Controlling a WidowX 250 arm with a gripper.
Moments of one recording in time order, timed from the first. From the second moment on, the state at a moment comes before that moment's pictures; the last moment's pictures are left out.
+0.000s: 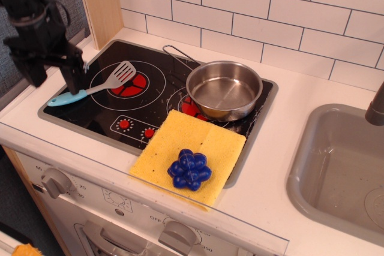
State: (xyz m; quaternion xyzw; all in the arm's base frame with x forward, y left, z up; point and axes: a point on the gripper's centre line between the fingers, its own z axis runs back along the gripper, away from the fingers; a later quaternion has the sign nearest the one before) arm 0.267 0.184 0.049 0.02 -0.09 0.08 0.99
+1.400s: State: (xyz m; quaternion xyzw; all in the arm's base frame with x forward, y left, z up) arm 0.271 0.143 0.016 -0.01 -0.04 -0.01 1.00
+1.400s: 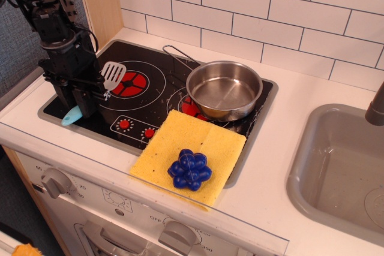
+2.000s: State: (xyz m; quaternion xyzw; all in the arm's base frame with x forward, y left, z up) arm 0.304 0.111 0.060 0.00 -0.06 0.00 1.00
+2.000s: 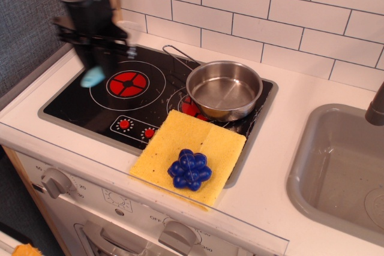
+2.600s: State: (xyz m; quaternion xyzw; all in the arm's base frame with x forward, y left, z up) arm 0.315 0.078 0.008 -0.02 0.00 -0.04 1.00
